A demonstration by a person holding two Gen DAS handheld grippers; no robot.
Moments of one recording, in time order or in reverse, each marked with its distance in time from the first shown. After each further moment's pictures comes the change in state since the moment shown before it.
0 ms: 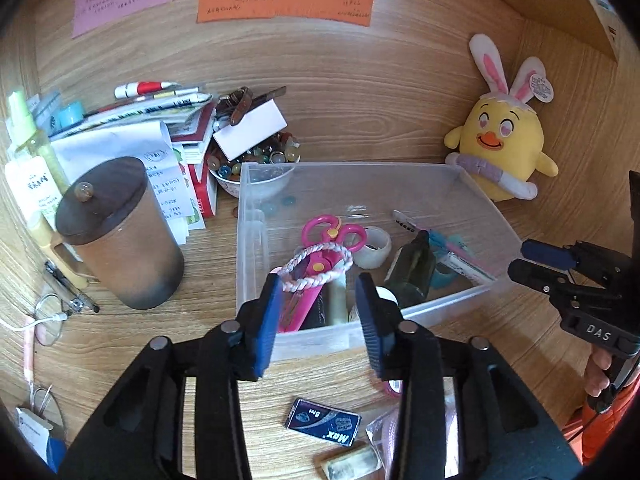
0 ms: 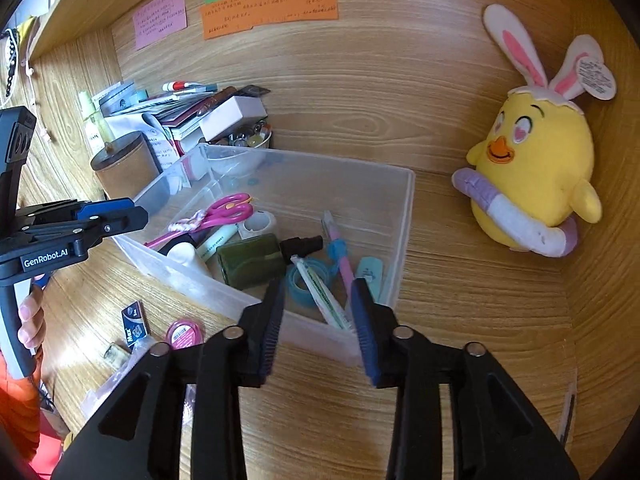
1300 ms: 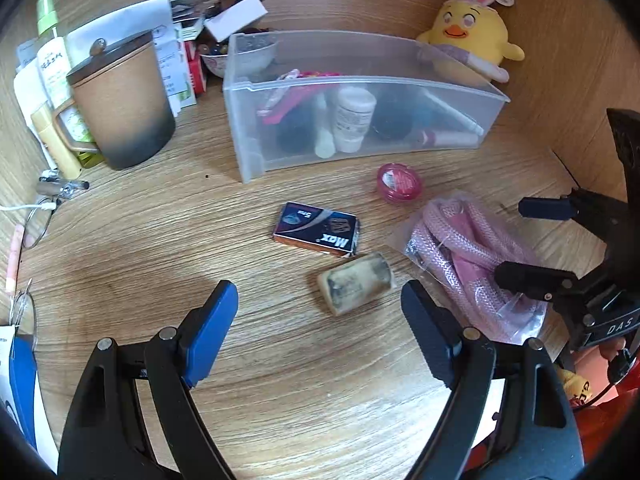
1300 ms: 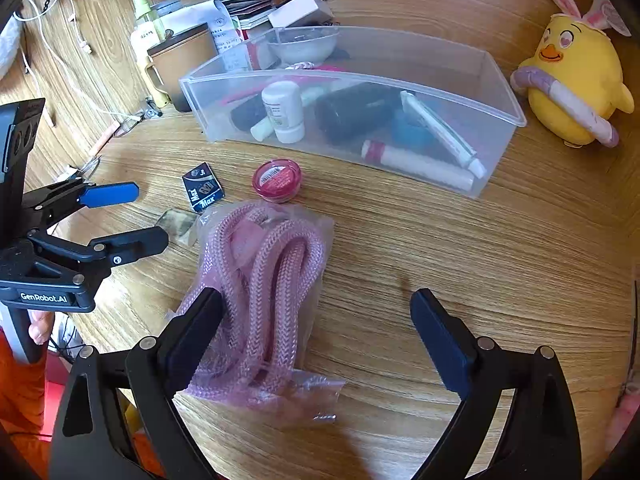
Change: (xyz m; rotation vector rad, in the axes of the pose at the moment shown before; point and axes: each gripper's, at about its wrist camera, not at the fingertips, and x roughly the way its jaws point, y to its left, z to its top) left arm -0.011 -0.006 -0.116 0.100 0.191 -0.042; right arm 0.004 0.059 -0.092 -0.026 0.216 0.073
